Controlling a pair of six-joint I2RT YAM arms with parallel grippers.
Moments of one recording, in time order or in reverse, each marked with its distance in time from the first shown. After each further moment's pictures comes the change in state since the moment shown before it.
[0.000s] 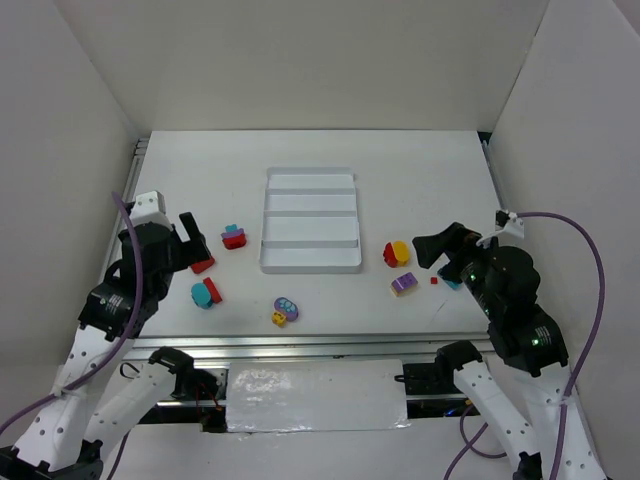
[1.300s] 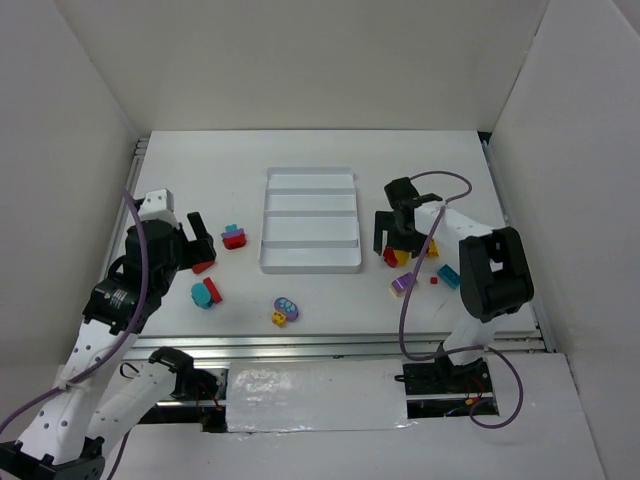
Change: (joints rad) left arm 0.016 0.024 -0.008 0.022 0.091 0.023; right arm -0.005 1.207 0.193 0.067 0.075 -0.226
